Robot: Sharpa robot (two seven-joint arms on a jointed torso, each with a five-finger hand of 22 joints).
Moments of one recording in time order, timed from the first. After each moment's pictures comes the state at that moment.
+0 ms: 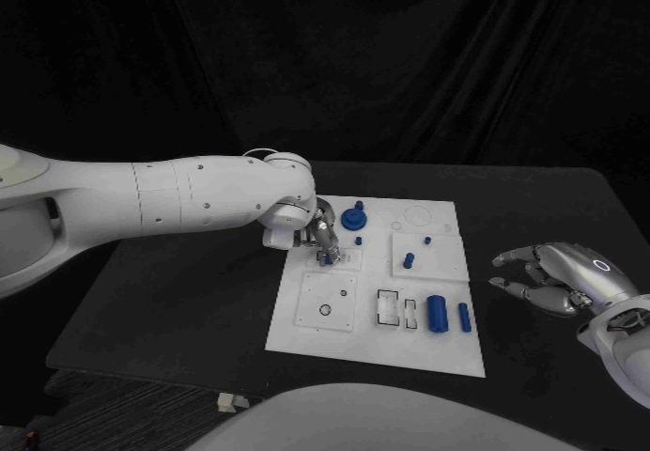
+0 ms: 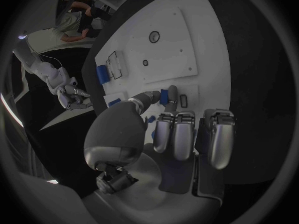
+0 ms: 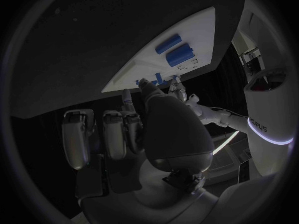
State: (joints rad) left arm 1.32 -0.77 -0.21 1.45 -0.85 0.32 -0.68; left_hand 1.06 0.01 0.49 0.02 0.49 1.03 0.08 0.14 0.93 1.47 0.00 1.54 1.31 1.47 -0.05 1.58 1.31 0.01 1.47 0.06 1.57 1.31; right arm 1.17 -1.05 -0.25 1.70 -1.61 -0.52 -0.12; right_hand 1.34 -0.02 0.13 0.17 0.22 0.89 0.12 0.07 0.37 1.47 0.03 1.57 1.31 1.47 -0.02 1.57 1.31 0.01 1.47 0.10 1.55 1.31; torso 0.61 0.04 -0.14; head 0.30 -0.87
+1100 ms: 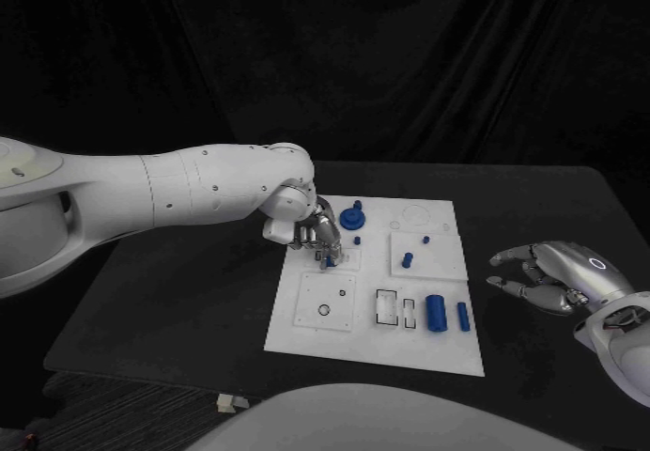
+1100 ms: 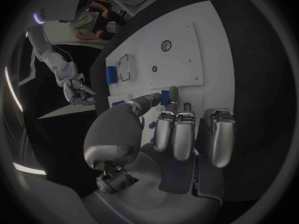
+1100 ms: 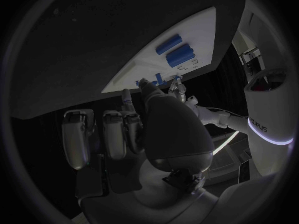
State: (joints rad) left arm 1.34 -0.71 -0.21 1.34 -0.69 0.46 -0.68; left_hand 0.96 0.03 0.64 -0.01 0.32 1.01 0.09 0.13 0.93 1.47 0.00 1.52 1.31 1.47 -0.05 1.58 1.31 0.01 1.47 0.06 1.54 1.31; right arm 1.17 -1.05 -0.25 1.70 -1.61 -0.52 -0.12; right_hand 1.34 -0.02 0.13 0.17 0.22 0.90 0.12 0.07 0.37 1.47 0.03 1.57 1.31 1.47 -0.02 1.57 1.31 0.01 1.47 0.10 1.55 1.31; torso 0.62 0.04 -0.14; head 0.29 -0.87
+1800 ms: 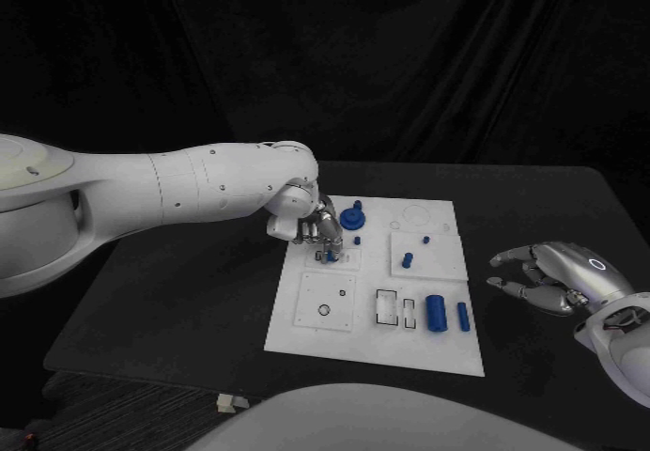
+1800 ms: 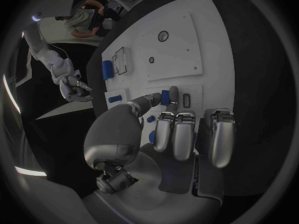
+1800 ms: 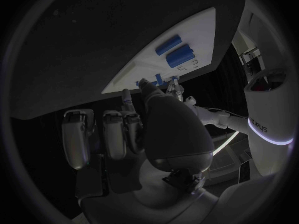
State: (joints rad) left arm 1.34 -0.69 -0.21 1.30 -0.73 0.43 -0.68; left_hand 0.94 0.04 0.64 -0.05 0.35 1.00 0.09 0.14 0.95 1.47 0.00 1.53 1.31 1.47 -0.05 1.58 1.31 0.01 1.47 0.06 1.54 1.31; right arm 1.17 -1.05 -0.25 1.70 -1.61 -0.52 -0.13; right_hand 1.34 -0.02 0.13 0.17 0.22 0.90 0.12 0.07 0.37 1.47 0.03 1.57 1.31 1.47 -0.02 1.57 1.31 0.01 1.47 0.10 1.54 1.31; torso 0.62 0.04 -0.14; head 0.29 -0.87
